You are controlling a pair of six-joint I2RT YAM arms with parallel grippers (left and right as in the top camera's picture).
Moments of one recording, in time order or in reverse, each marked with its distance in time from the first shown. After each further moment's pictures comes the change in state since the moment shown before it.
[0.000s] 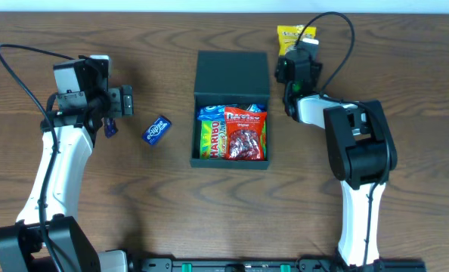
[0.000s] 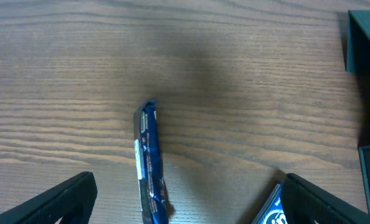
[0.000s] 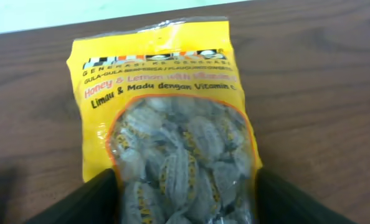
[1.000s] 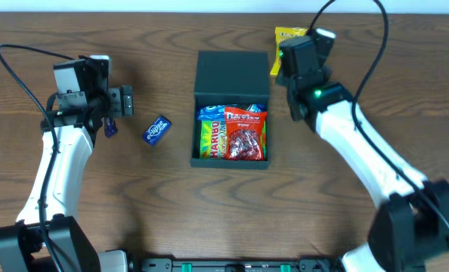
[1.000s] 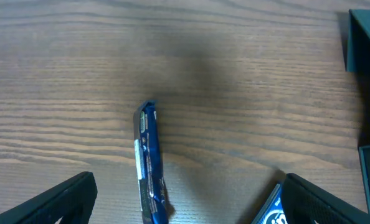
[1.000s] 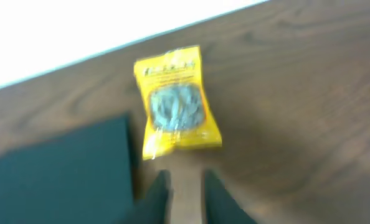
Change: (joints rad) left arm 0.000 0.000 0.000 0.000 0.000 0.000; right arm 0.138 -0.583 -0.001 -0.778 0.095 0.309
